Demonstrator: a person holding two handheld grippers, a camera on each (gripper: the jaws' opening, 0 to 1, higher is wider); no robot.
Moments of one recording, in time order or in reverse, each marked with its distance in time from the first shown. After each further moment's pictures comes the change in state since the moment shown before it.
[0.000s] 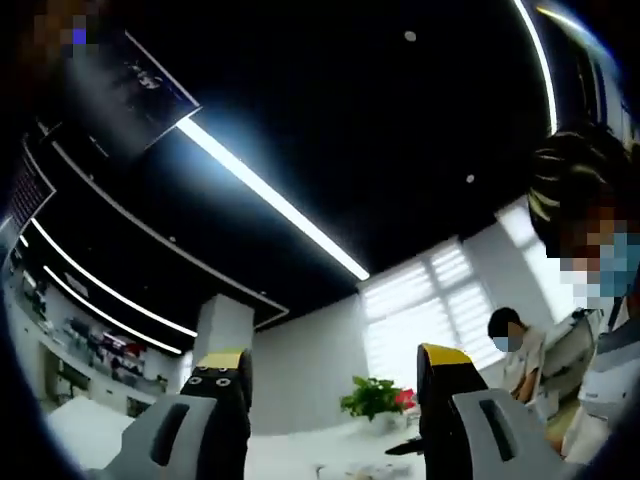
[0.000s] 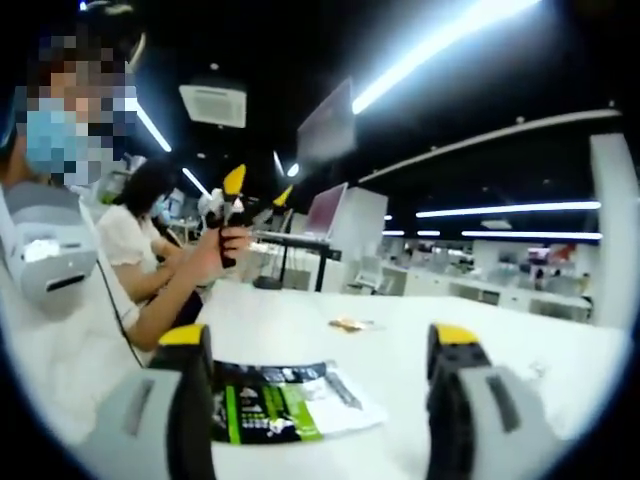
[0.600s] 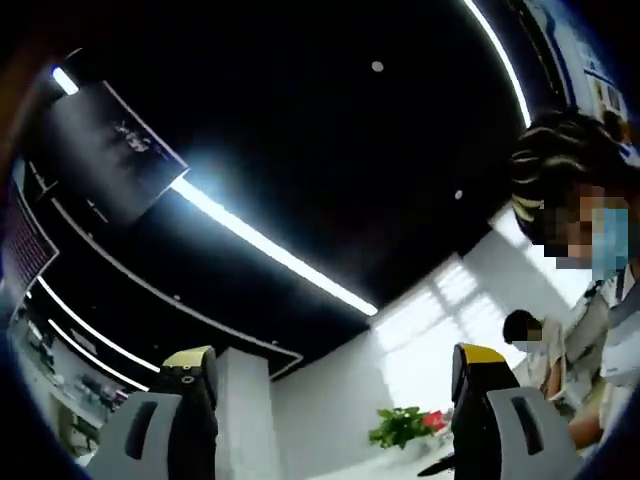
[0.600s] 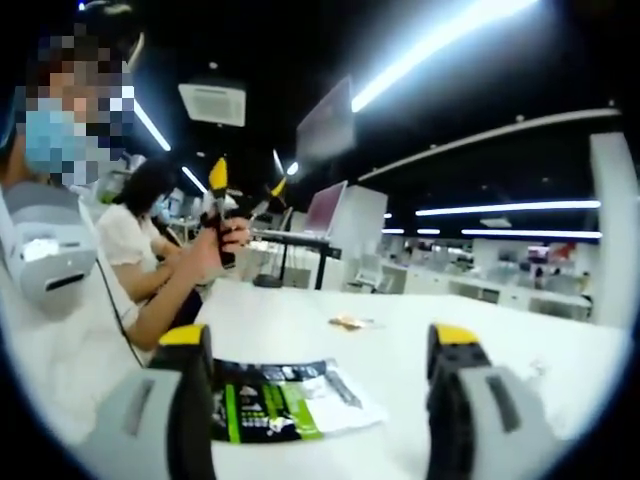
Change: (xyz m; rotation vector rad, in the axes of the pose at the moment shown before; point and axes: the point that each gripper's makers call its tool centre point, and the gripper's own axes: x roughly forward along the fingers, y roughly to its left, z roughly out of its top) left arm -0.009 -0.004 0.028 0.225 -0.169 0.007; right arm 0.000 0.000 -0.001 0.002 0.006 0.000
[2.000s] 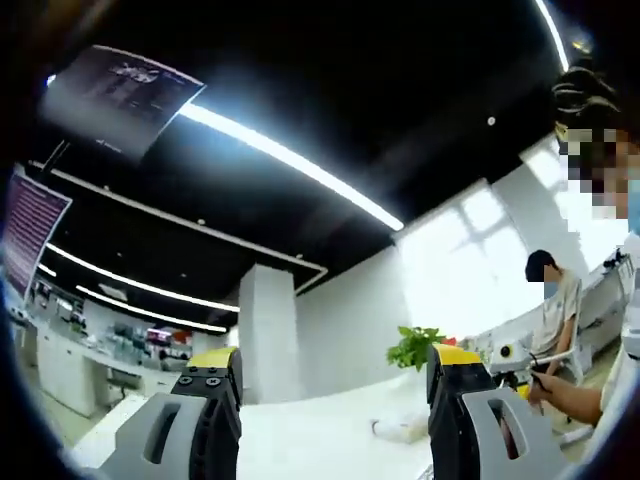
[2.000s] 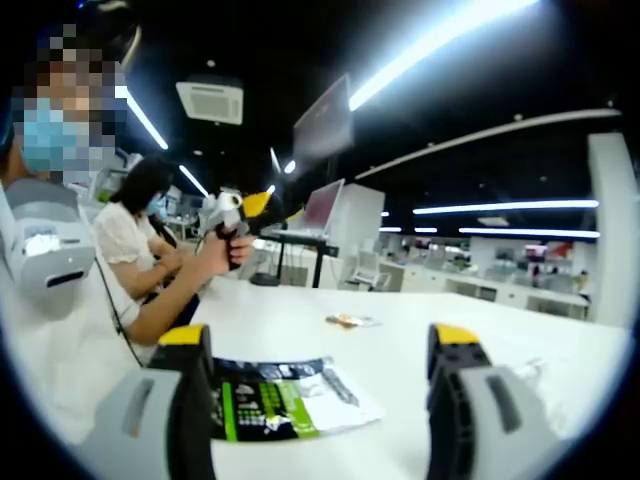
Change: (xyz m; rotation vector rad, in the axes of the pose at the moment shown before) left arm -0.012 0.045 -0.085 -0.053 0.398 0.129; right arm 0.001 -0.002 -0.002 0.001 0.010 -0.013
